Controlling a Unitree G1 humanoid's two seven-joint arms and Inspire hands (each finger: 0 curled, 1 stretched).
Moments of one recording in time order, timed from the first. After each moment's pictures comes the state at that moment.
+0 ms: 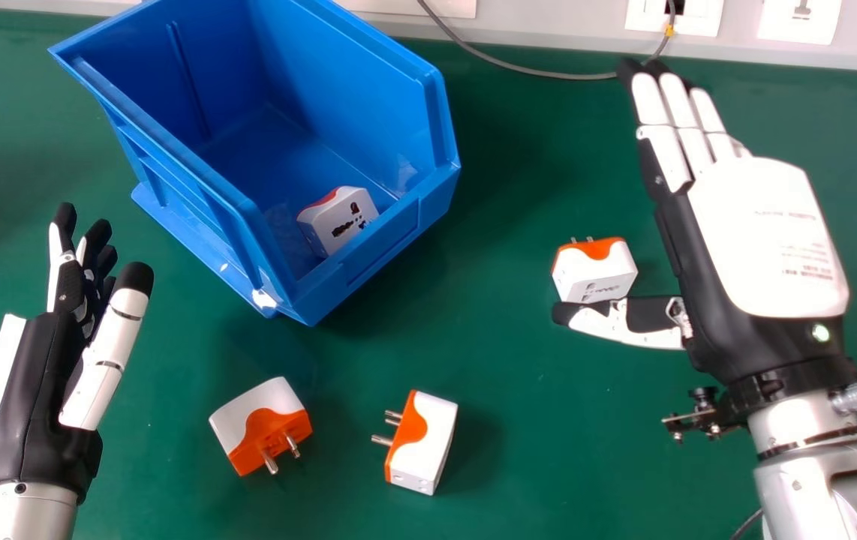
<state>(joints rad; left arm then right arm) 0.24 0.24 0.29 0.09 -0.15 -0.37 -0.22 0.14 -0.32 0.19 -0.42 -0.96 0.08 -0.11</state>
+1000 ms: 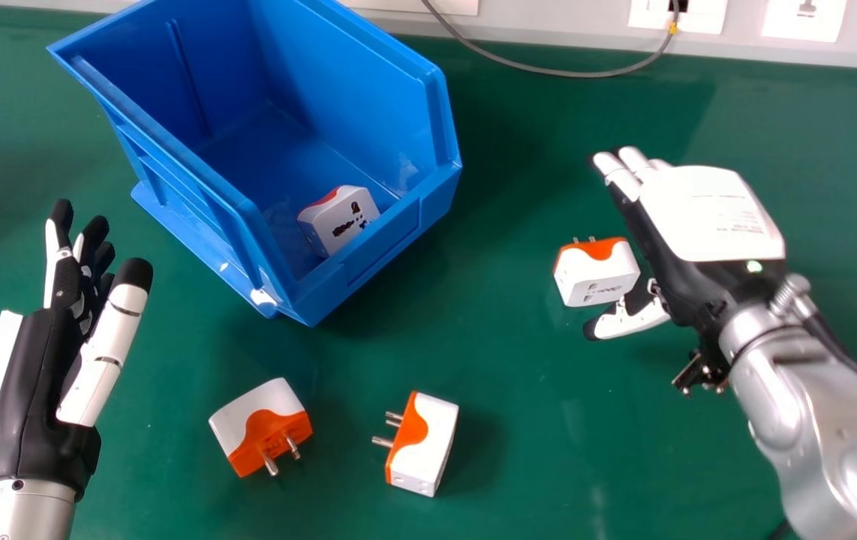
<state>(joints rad) 0.25 0.24 0.29 0.05 -0.16 -0.33 -0.21 -0.30 -0.47 0.31 0.16 -0.95 0.08 0.10</state>
